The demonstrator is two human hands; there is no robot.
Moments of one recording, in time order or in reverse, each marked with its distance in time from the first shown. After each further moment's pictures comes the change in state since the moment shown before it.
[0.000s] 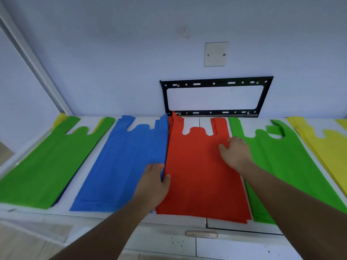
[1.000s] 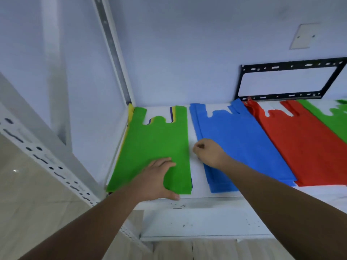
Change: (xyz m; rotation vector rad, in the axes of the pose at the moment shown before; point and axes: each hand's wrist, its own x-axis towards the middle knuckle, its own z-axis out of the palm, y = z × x) left_hand 0.034 -0.342 -0.266 0.326 -0.444 0.430; right_hand -0.167 -0.376 0.240 0.244 -0.316 -0.123
